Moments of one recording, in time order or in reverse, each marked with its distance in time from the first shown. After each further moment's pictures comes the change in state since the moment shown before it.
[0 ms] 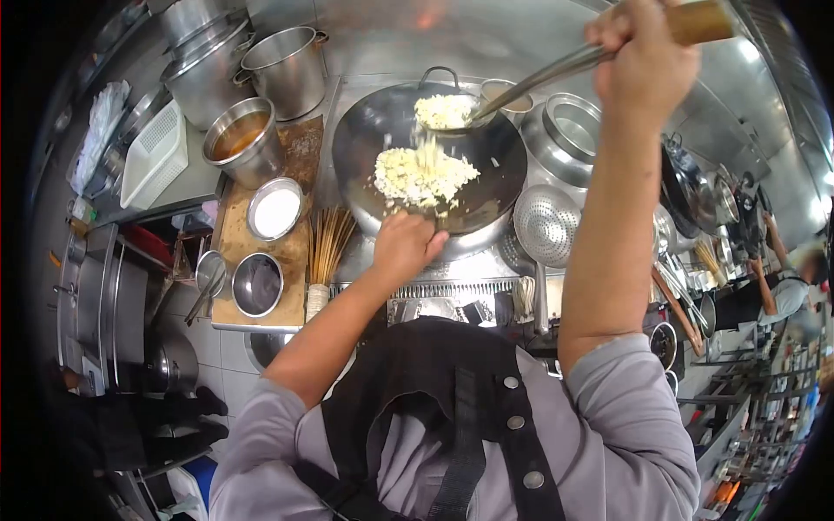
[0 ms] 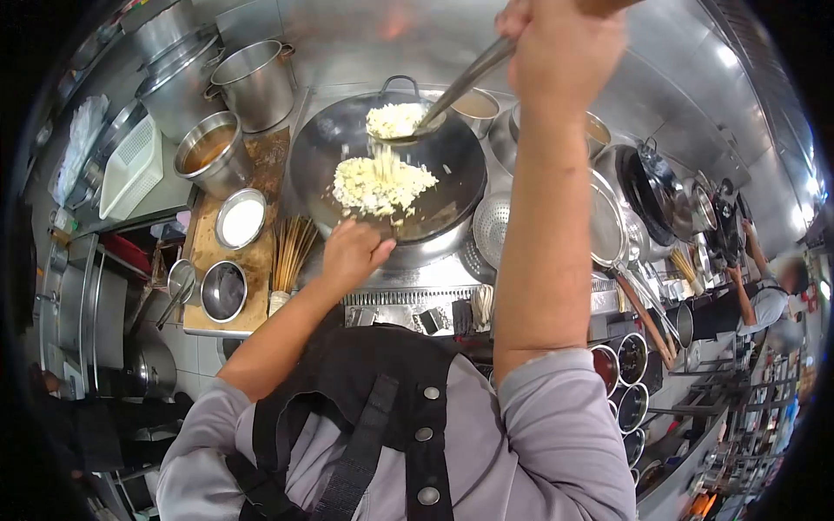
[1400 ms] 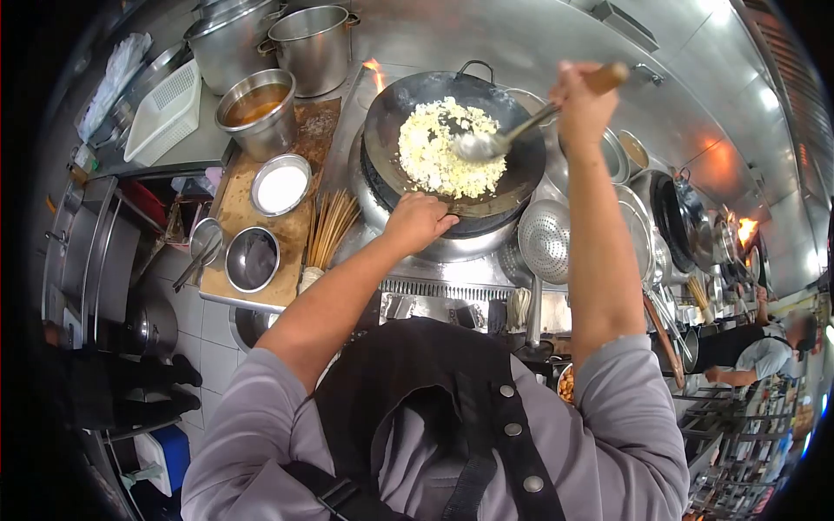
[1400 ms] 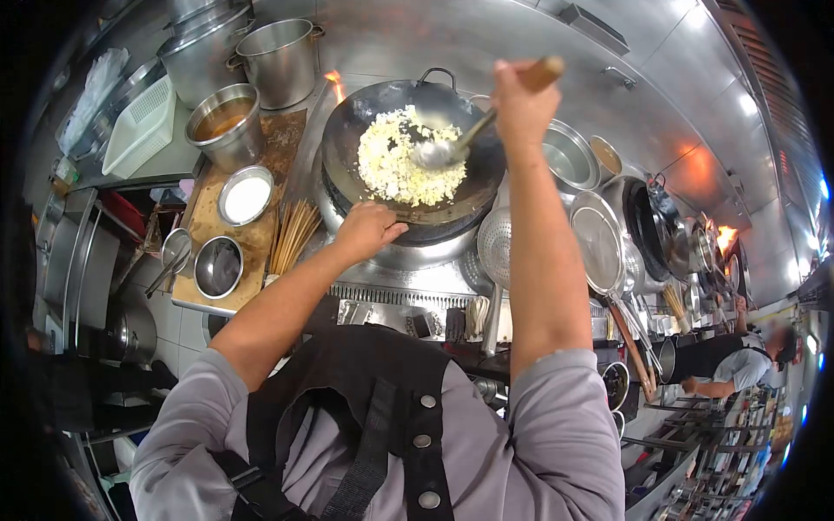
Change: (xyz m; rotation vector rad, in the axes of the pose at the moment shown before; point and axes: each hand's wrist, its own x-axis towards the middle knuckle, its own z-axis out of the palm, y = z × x) left_hand 0.007 -0.044 0.043 -0.044 -0.289 -0.118; right_hand -0.052 0.129 -0.069 -0.414 -0.021 0.360
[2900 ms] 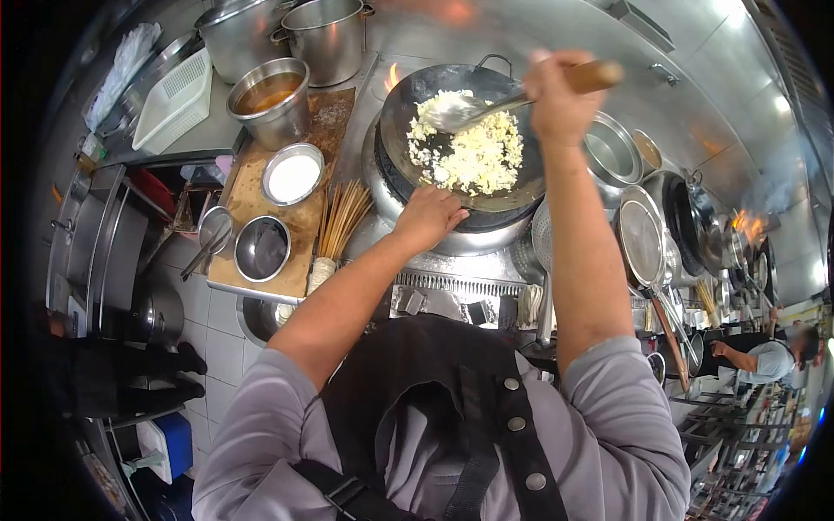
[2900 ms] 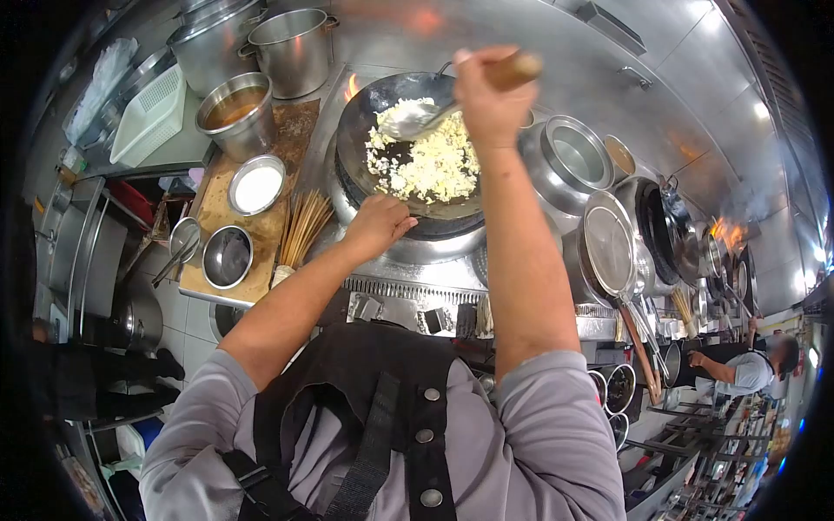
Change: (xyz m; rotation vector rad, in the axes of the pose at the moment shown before) left_hand -0.011 0.000 -0.004 -0.051 0.145 0.062; right_hand -0.039 0.010 0.064 0.248 -0.140 -0.118
